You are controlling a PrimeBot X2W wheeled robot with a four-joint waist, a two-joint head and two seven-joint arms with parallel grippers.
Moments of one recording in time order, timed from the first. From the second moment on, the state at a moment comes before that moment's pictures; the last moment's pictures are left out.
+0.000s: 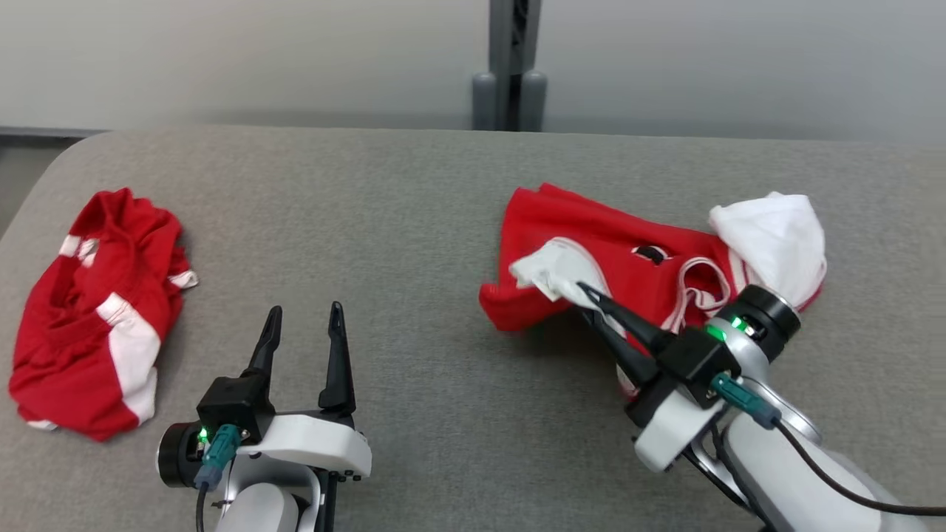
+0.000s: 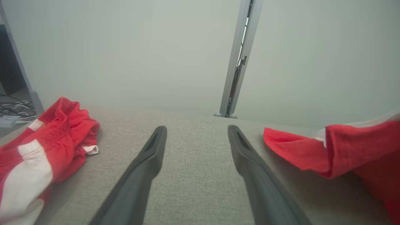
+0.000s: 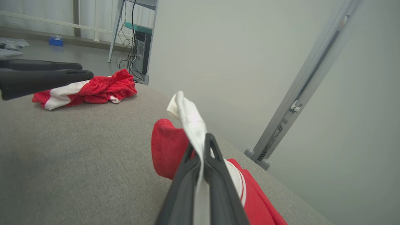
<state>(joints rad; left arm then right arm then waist) -0.17 0.05 -0.26 0.26 -0.32 0.19 -0.26 -0.48 -0.25 0.65 0.34 0.12 0.13 -0.26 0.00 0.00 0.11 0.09</state>
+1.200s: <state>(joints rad) -0.13 0.05 -0.25 0.28 -0.31 0.17 -0.26 -0.42 -0.24 0.25 0.64 0.24 0.13 -0.26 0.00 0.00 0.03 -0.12</state>
